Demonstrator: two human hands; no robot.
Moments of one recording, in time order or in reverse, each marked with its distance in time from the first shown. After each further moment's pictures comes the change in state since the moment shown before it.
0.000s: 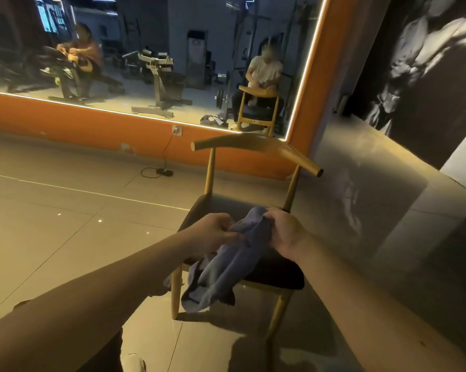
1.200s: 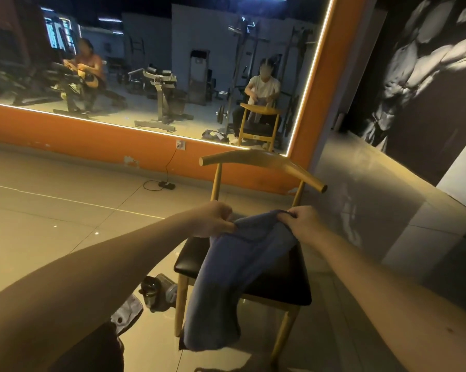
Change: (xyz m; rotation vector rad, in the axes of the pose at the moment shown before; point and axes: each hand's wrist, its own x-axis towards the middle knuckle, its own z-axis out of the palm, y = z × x) left_hand 0.007 0.010 -0.072 0.244 -0.049 0.032; right_hand 0.019 -0.036 -0.019 -0.896 0.282 -0.309
